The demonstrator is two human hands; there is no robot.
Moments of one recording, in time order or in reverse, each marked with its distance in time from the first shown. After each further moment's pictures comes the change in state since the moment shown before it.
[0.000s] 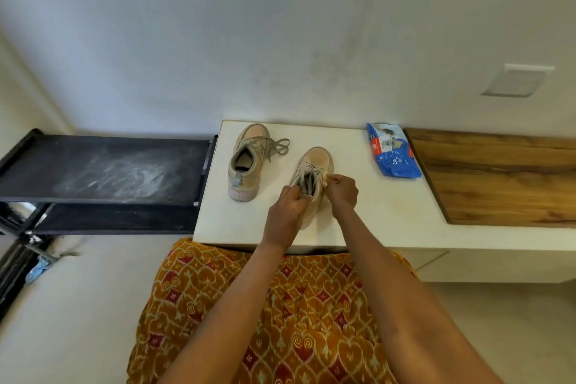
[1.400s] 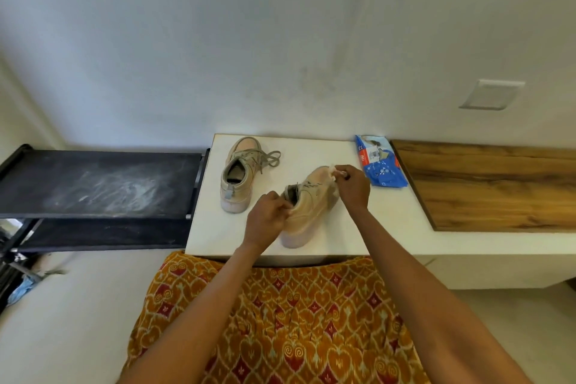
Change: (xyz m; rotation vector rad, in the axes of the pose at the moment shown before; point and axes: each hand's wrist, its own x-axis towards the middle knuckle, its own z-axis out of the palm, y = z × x) left_hand 0.007 -0.020 -0.018 -0.348 -0.052 -0.223; right_hand 0.014 -0.015 -0.051 -0.091 0.092 -0.375
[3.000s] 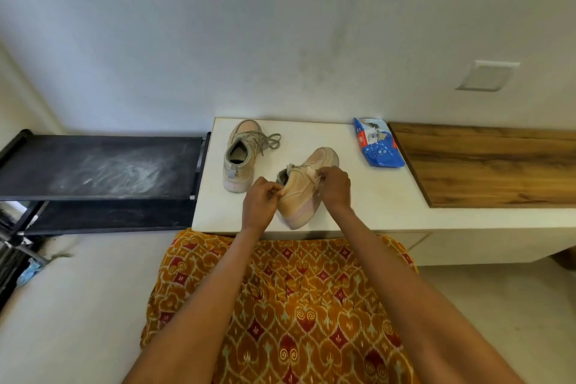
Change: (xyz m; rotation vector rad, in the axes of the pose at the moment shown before) left_hand -0.017 -0.005 -0.004 -0.075 0.103 -0.140; right_hand -0.066 -0.019 0.011 -0.271 -0.124 -0.116
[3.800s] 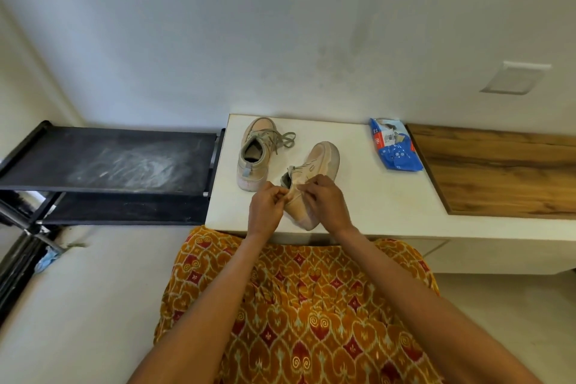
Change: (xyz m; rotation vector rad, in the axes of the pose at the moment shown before) left_hand -0.006 -0.019 -0.006 0.000 0.050 0.000; right_hand -0.027 -0.005 0.028 -0.013 -0.051 -0.586
